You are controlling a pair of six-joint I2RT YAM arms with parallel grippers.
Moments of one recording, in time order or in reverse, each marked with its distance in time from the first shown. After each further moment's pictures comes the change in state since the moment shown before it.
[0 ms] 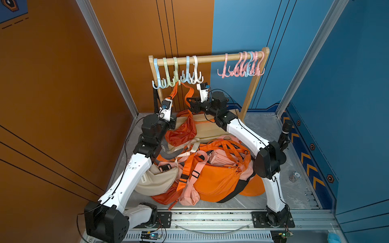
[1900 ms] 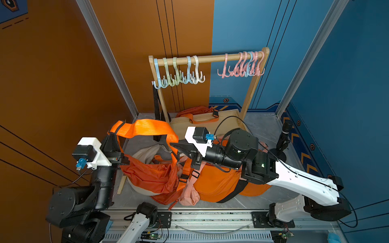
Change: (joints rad) left arm -0.049 -0.761 0.165 -0.531 -0.306 0.016; right arm 0.715 -0.704 -0.391 -0.233 0.343 -0.543
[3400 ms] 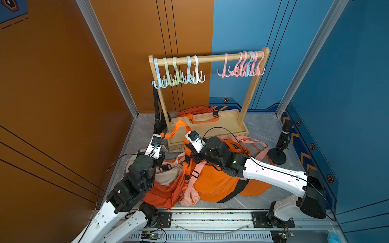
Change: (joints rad) left arm -0.272 0.174 -0.426 -0.040 -0.371 0.038; right arm -0.283 0.083 -0.457 0.146 0.151 0.192
